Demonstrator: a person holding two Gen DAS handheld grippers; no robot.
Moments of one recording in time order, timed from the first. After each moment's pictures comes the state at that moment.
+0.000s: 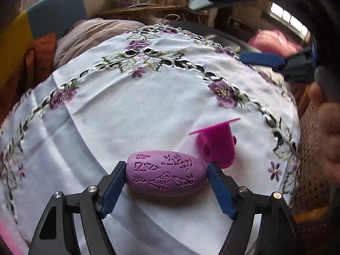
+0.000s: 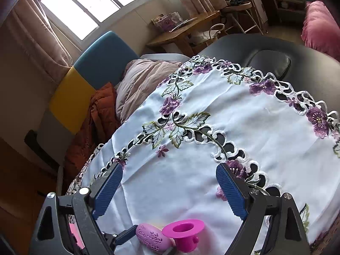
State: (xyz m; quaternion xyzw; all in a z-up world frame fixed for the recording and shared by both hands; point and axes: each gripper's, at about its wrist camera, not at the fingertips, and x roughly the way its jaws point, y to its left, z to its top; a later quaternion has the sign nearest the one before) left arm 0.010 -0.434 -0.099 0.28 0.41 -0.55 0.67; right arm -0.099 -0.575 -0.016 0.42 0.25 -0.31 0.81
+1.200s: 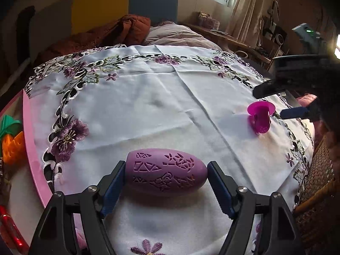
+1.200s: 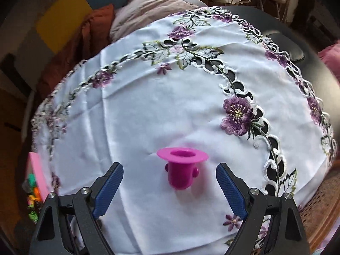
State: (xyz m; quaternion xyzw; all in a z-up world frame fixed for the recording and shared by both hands) left arm 0.009 -0.280 -0.100 0.12 0.43 -0.39 0.81; right arm -0.063 -0.511 -0.046 0.32 0.50 -0.28 0.75
